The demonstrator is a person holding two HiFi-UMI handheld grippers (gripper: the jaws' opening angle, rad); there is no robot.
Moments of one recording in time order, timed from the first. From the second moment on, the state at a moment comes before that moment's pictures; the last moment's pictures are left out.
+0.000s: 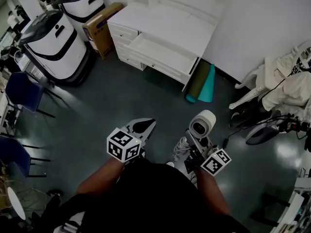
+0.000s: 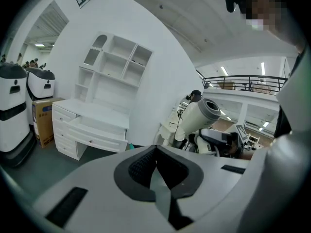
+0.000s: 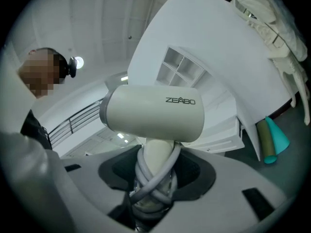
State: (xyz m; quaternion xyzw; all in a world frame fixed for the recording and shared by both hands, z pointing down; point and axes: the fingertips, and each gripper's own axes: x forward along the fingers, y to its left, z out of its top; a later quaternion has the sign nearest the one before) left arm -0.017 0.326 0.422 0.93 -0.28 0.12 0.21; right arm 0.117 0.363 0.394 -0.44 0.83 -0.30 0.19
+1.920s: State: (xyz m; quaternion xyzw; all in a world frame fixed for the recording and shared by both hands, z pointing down) left arm -0.132 0.253 0.461 0.94 -0.22 0.12 0.25; right arm 0.000 0.291 0.426 -0.50 0.79 -0.33 0.16
